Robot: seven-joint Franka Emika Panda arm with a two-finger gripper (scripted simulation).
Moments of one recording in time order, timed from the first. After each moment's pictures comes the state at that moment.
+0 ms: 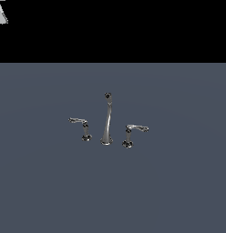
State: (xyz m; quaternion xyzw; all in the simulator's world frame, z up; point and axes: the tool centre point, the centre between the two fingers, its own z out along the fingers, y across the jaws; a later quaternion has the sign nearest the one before) arm -0.062 0.256 0.381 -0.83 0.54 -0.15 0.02
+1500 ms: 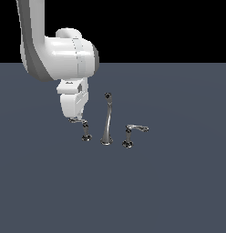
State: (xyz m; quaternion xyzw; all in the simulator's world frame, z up) arm 0.036 0.136 0.086 -0.69 0.72 0.00 0.00
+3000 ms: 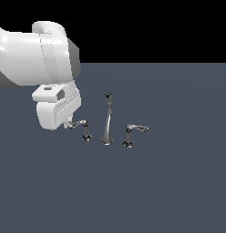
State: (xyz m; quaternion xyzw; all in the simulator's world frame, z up) arm -0.034 0.163 0.085 -0.65 0.76 0.00 0.00
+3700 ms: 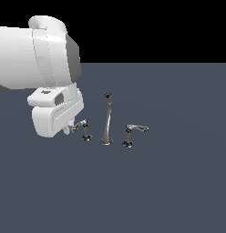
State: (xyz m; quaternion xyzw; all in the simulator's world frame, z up) arm -0.070 0.149 0.086 -0.64 0.77 0.00 0.00
